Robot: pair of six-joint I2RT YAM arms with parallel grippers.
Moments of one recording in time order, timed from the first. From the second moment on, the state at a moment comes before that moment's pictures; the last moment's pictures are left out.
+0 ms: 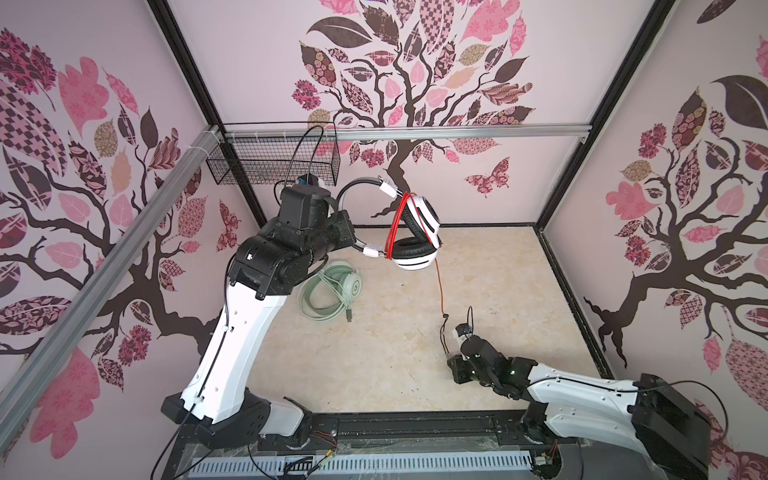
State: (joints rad) left arm -0.49 1.41 2.04 -1.13 -0.20 -0.57; right arm 0.93 1.04 0.29 -0.12 0.07 0.65
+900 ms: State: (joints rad) left arm -0.26 1.45 1.82 -1.05 -0.01 -0.66; right arm 1.42 1.23 0.64 -0.36 0.15 0.55
